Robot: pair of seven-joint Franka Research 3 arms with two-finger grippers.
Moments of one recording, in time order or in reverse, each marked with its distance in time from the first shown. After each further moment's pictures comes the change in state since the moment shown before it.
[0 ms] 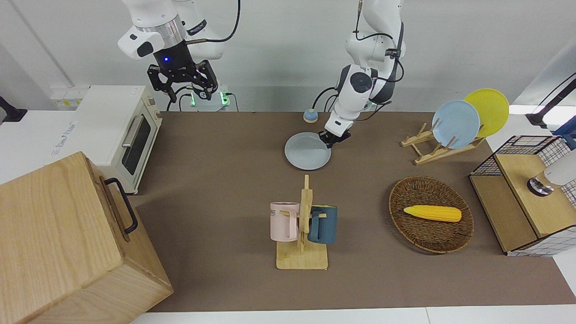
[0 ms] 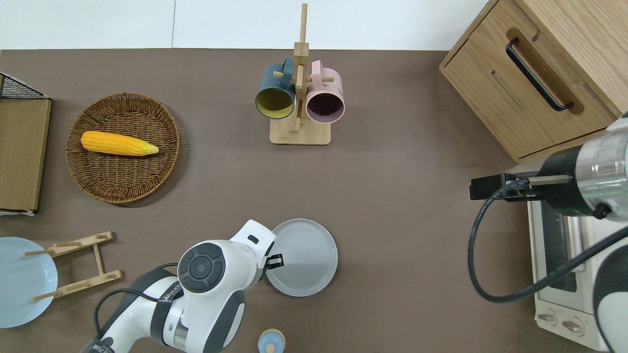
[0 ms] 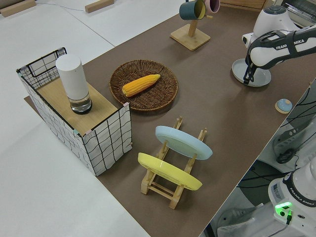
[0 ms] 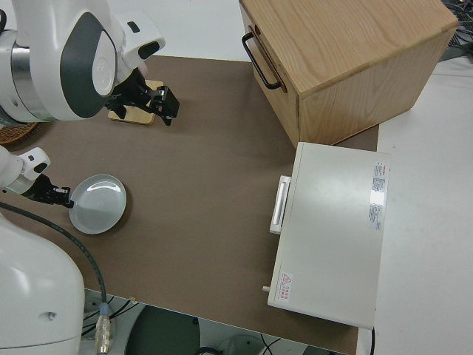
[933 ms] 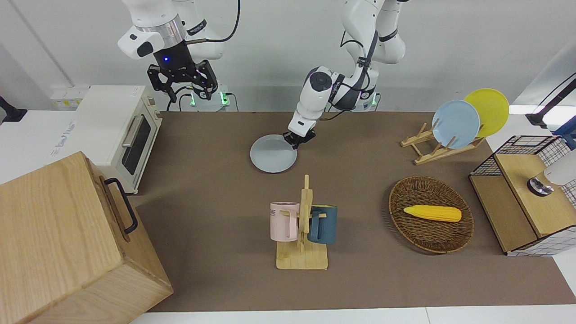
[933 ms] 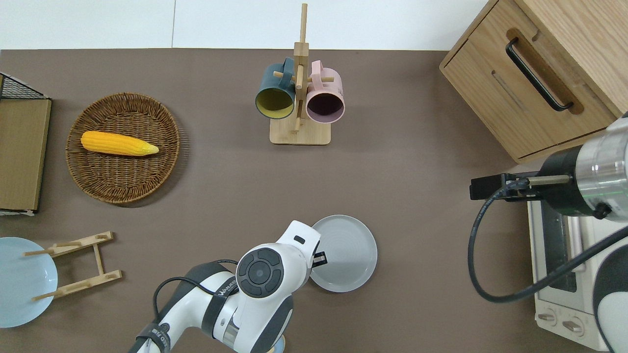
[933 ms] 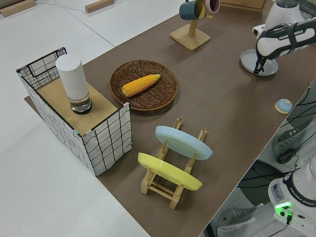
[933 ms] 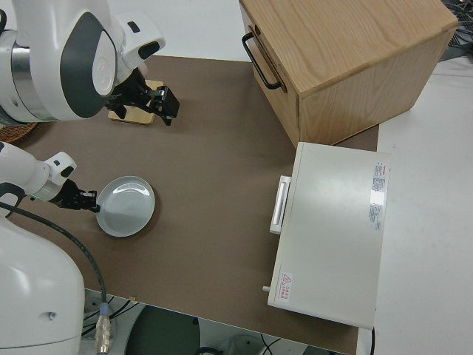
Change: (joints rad) left arm -0.013 0.122 -0.140 0.131 -0.004 0.067 -0.215; right arm 0.000 0.000 0.000 0.000 0.000 0.000 0.000
